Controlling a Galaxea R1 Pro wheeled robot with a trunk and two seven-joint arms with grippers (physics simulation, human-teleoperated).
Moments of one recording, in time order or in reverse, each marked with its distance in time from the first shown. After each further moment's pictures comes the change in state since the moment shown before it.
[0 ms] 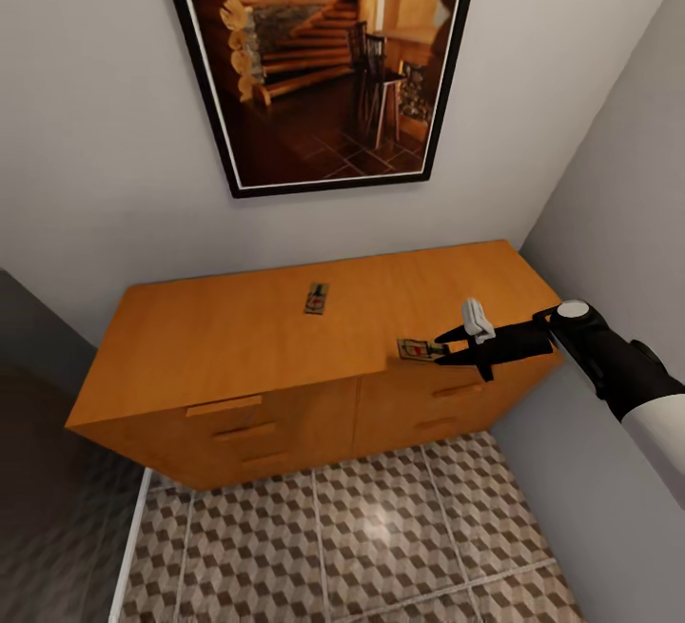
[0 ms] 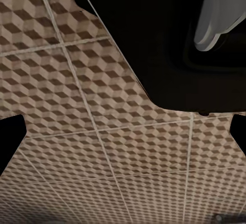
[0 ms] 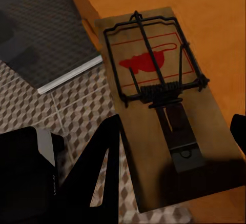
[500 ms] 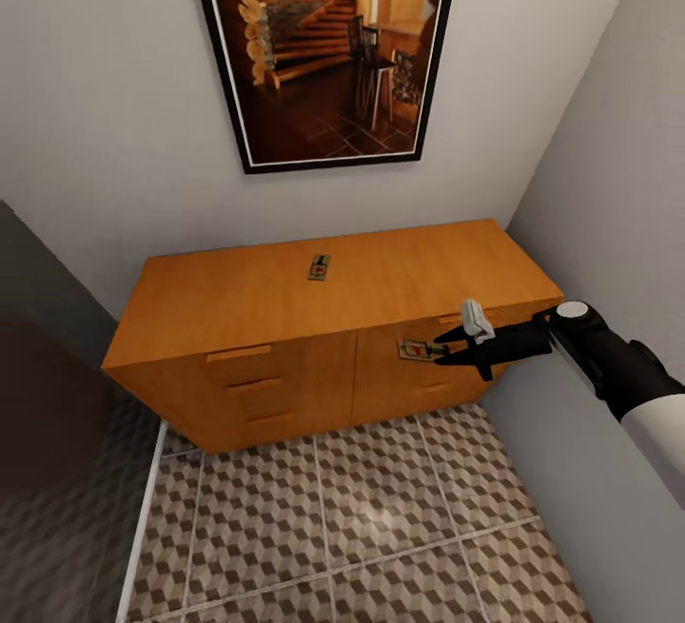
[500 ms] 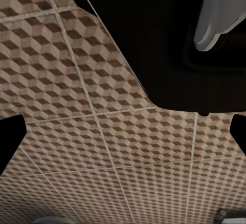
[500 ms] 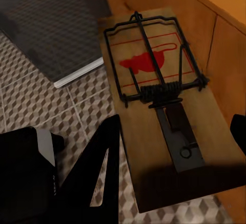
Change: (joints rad) left arm 0.000 0.000 0.000 0.000 0.000 0.000 0.000; right arm 0.000 0.001 0.001 0.000 0.000 -0.001 -0.001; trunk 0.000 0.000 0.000
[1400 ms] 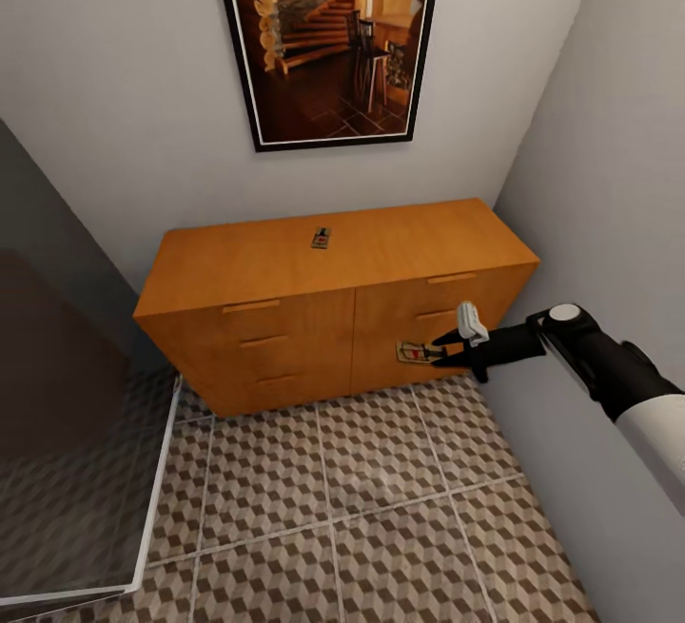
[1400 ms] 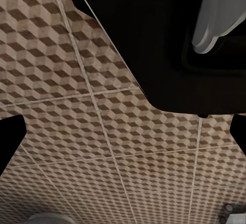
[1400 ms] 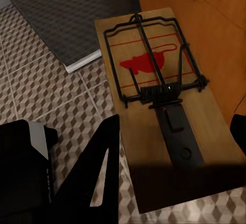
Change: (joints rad) left arm 0.000 -0.002 0.000 -0.001 -0.001 -0.007 0.000; right arm -0.001 0.010 0.025 0.011 0.026 -0.005 -0.044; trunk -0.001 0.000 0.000
